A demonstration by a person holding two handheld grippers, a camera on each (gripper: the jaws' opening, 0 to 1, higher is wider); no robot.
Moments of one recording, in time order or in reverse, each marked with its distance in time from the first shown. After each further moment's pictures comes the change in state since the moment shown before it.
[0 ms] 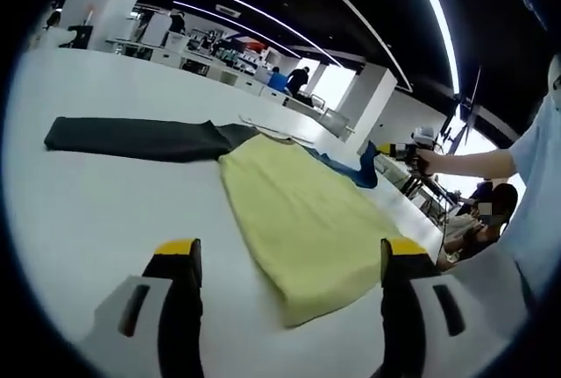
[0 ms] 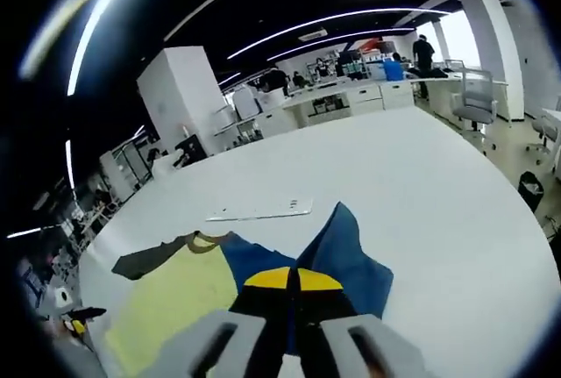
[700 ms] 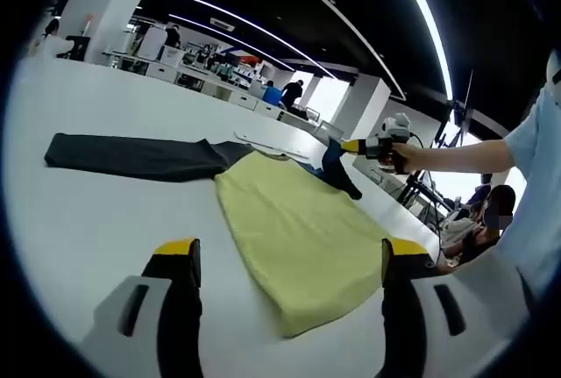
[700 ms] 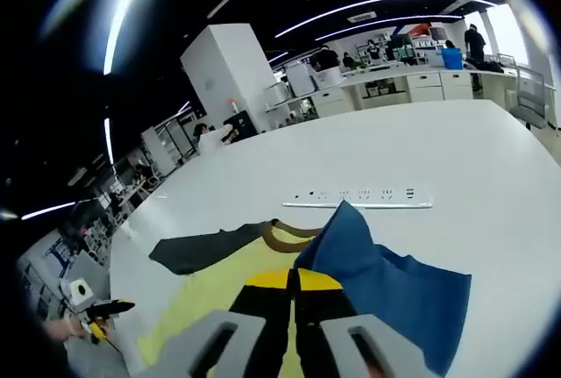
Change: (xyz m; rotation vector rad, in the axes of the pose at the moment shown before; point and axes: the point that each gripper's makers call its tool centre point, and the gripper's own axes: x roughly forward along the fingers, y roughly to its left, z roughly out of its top) left arm -0.005 -0.005 0.015 0.037 -0.061 -0.013; right arm 0.074 0.138 -0.018 -0.059 0.102 0.240
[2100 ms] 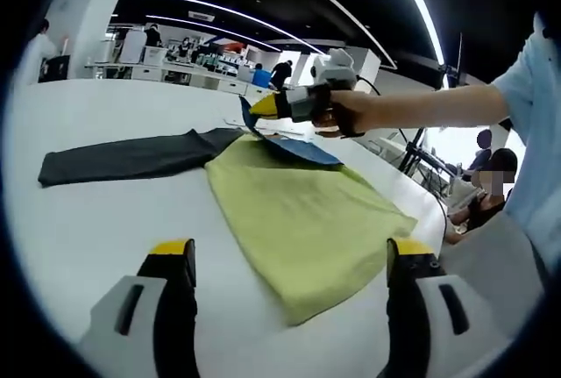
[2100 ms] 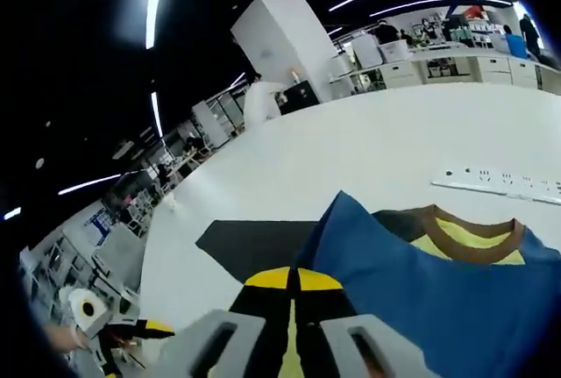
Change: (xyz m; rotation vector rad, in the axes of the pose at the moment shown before) left arm 0.005 0.003 -0.019 0.105 0.101 -0.004; right arm 0.137 0.159 -0.052 -0.077 0.149 0.259
